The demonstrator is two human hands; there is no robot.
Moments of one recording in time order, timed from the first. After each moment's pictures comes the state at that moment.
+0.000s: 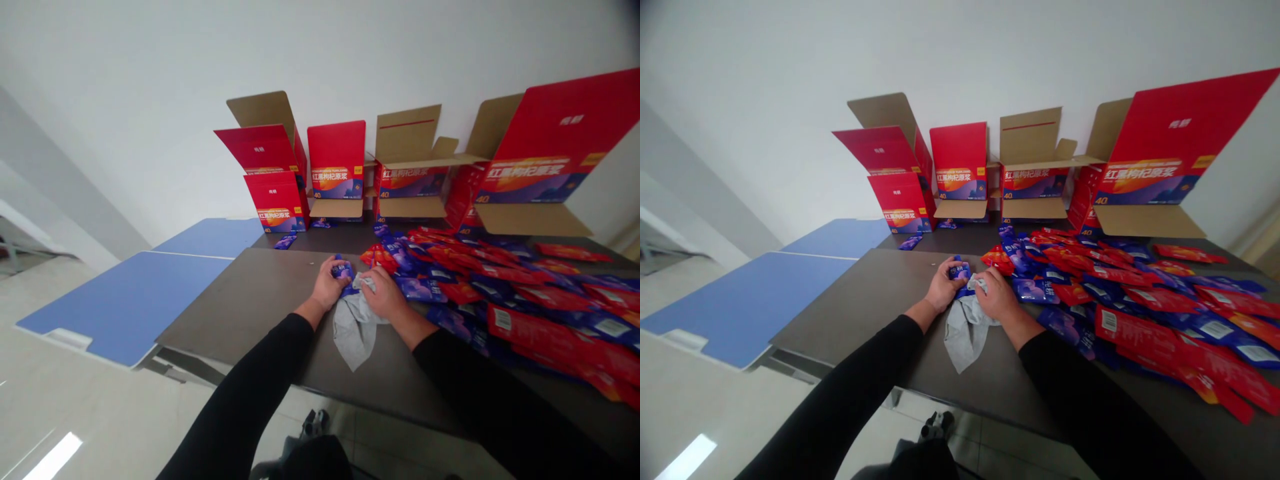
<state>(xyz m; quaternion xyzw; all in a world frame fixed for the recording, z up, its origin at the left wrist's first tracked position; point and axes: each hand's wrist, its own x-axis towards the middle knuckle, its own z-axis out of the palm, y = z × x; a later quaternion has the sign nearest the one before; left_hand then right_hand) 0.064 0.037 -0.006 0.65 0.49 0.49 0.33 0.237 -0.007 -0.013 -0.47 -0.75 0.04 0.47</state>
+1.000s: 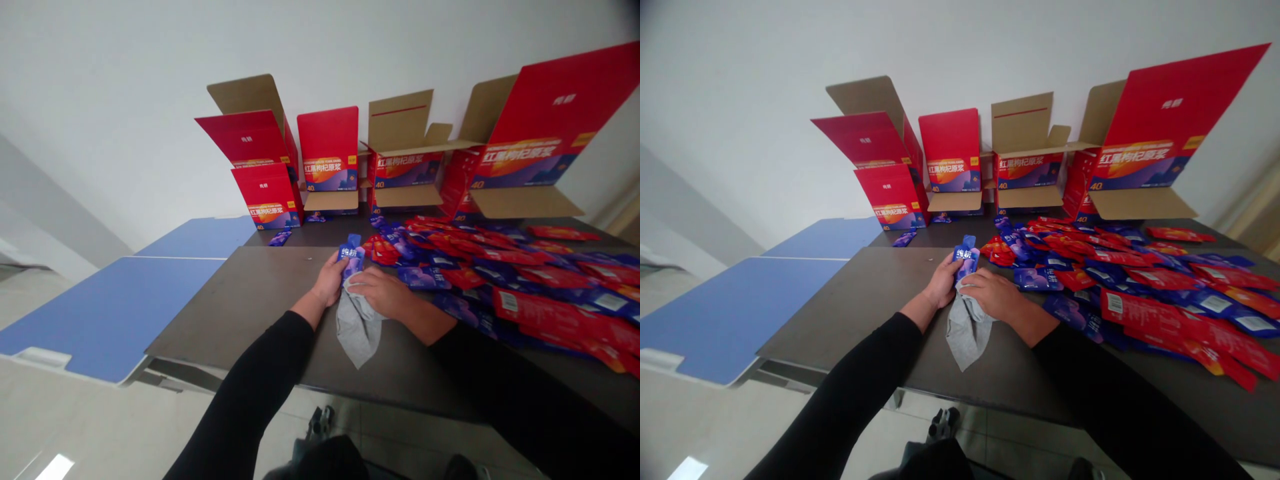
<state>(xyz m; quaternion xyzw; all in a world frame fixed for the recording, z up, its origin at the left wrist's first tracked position) 0.078 0.025 0.016 0.44 0.31 0.49 0.69 0.238 -0.034 0.010 -0.36 -0.88 0.01 0.30</state>
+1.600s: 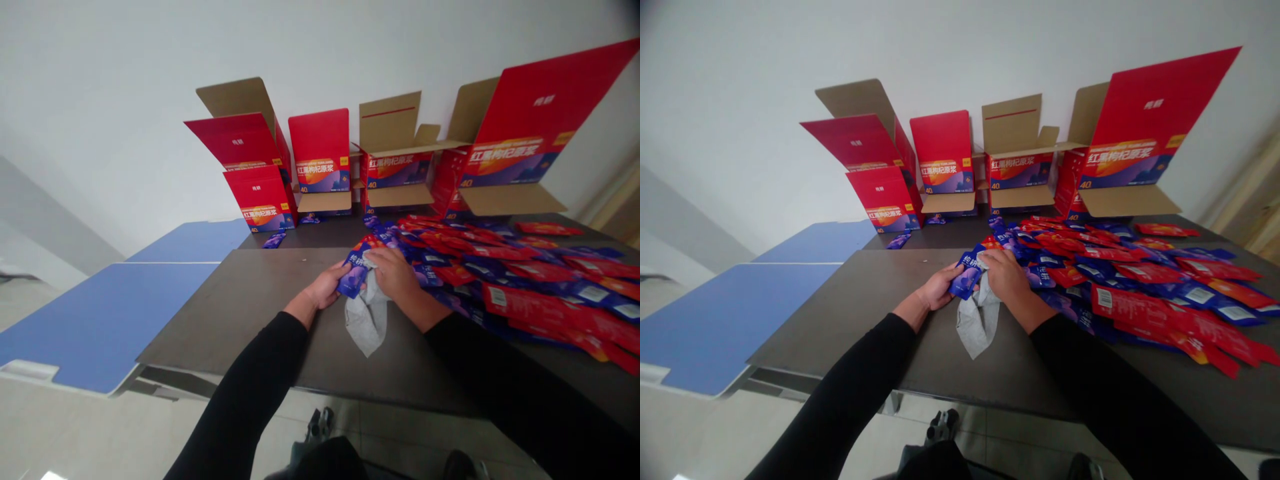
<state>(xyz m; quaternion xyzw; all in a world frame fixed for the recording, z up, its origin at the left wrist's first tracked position) 0.070 0.019 0.019 0.45 0.28 0.34 0.78 0.265 -0.009 0.005 -0.51 -0.75 -0.06 0.41</state>
